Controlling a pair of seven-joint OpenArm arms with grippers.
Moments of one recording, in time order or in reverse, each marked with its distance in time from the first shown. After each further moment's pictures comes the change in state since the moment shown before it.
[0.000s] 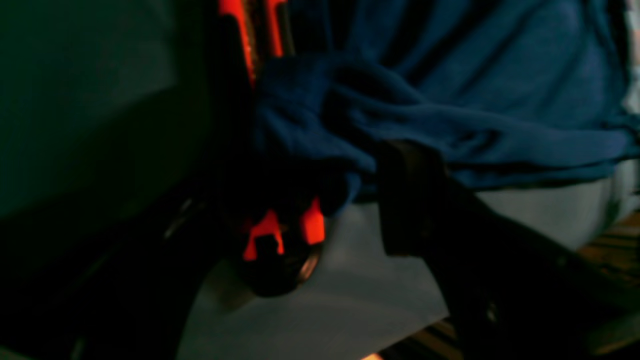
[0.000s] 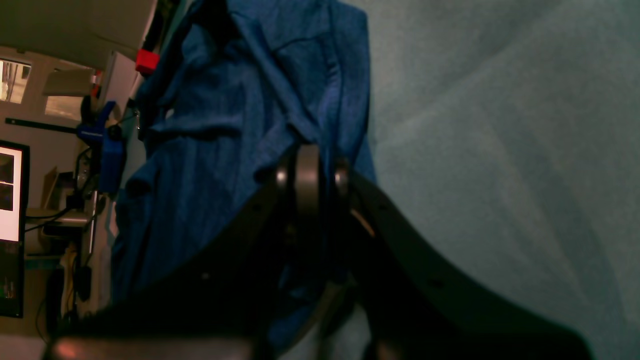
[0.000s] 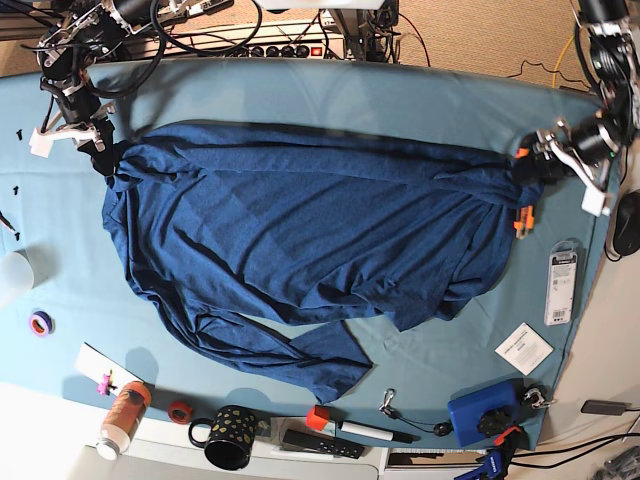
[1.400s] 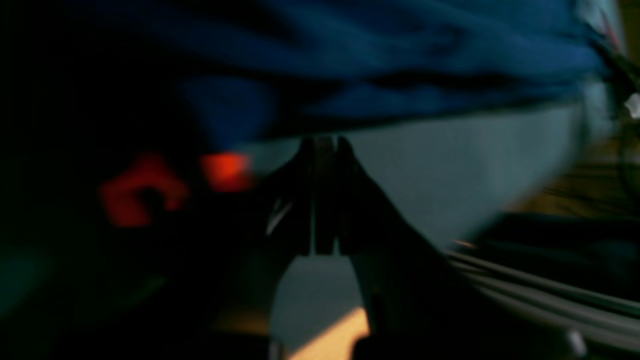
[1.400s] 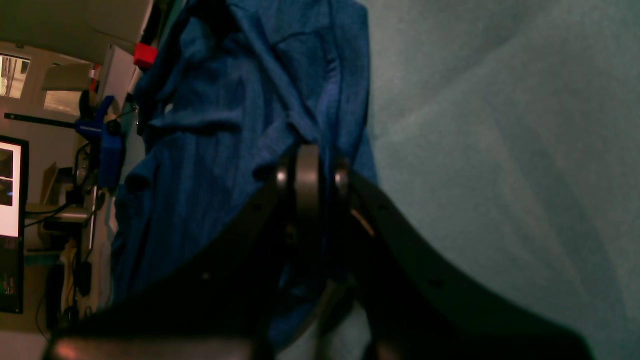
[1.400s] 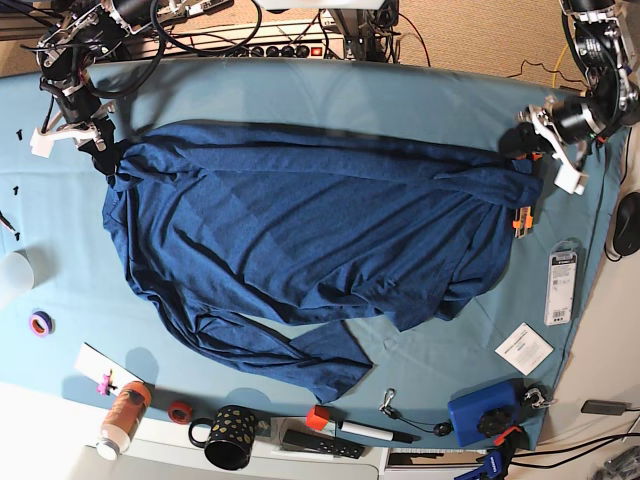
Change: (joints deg) left arm 1.1 2.8 -0.2 -0.5 1.2 -7.1 4.9; right arm 0.0 0.1 0.0 0.0 0.0 0.0 -0.9
